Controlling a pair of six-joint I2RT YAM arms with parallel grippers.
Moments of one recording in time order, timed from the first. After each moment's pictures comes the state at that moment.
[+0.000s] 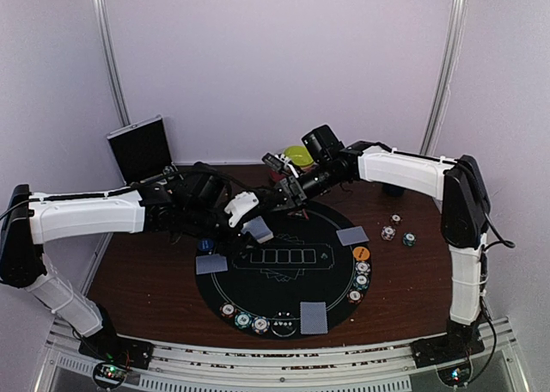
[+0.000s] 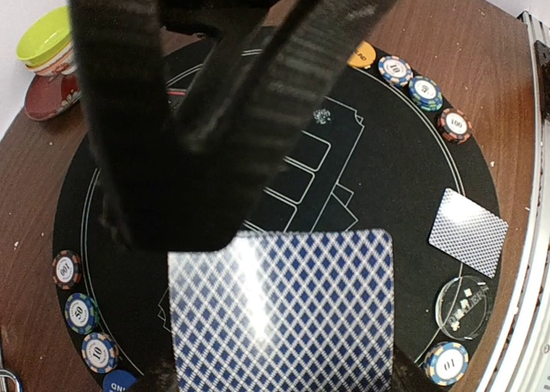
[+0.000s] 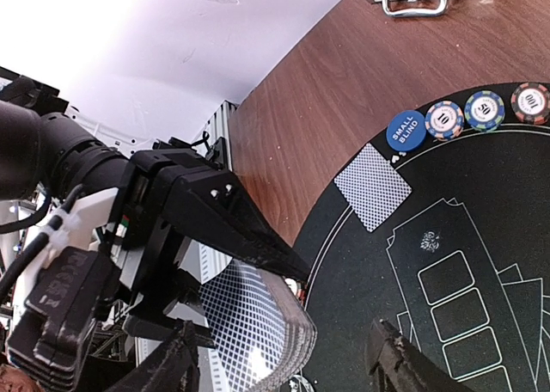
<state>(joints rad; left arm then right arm) -0.89 1.50 1.09 -0.38 0.13 0.16 0.67 2.05 1.76 -0.56 -0.99 0.15</state>
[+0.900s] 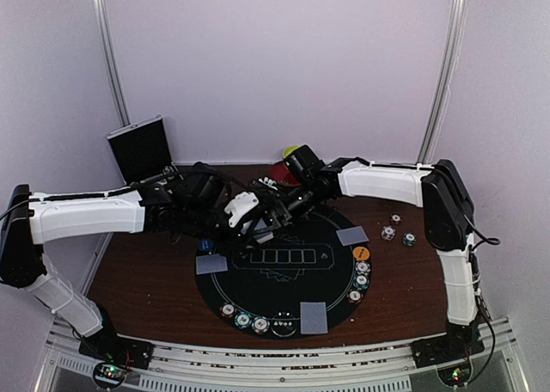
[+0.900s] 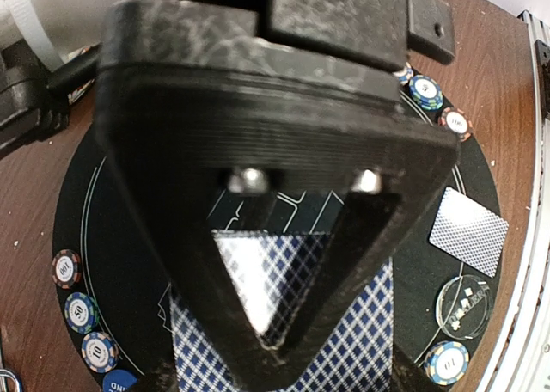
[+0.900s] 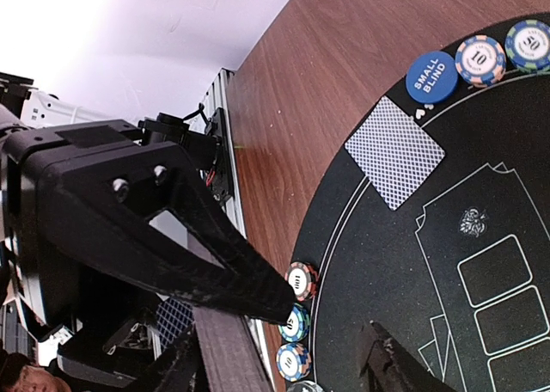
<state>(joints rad) -0.89 1.50 1.09 -0.38 0.13 0.16 0.75 2.15 1.76 -0.53 -1.00 0.21</state>
